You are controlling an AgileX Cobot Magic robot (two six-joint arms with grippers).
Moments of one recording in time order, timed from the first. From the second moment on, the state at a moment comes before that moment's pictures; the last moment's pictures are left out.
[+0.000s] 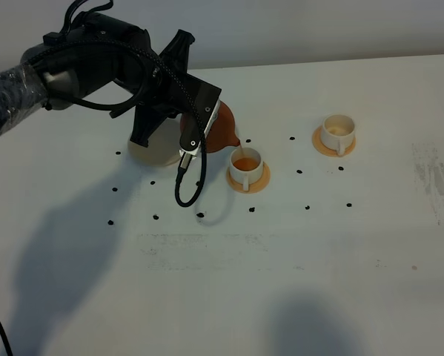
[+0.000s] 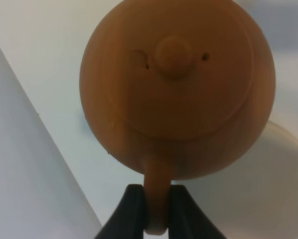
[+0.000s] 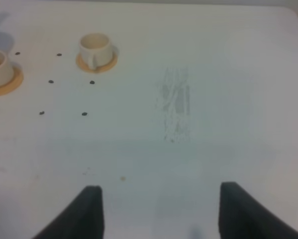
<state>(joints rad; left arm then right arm) -0.44 2.09 -1.66 0.05 0.56 1.65 -0.06 -0.01 -0.49 0.09 1.07 -0.08</state>
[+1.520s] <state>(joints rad) -0.46 2.09 -1.66 0.12 0.51 1.76 -0.06 -0.01 -0.49 0.09 1.07 -0.08</state>
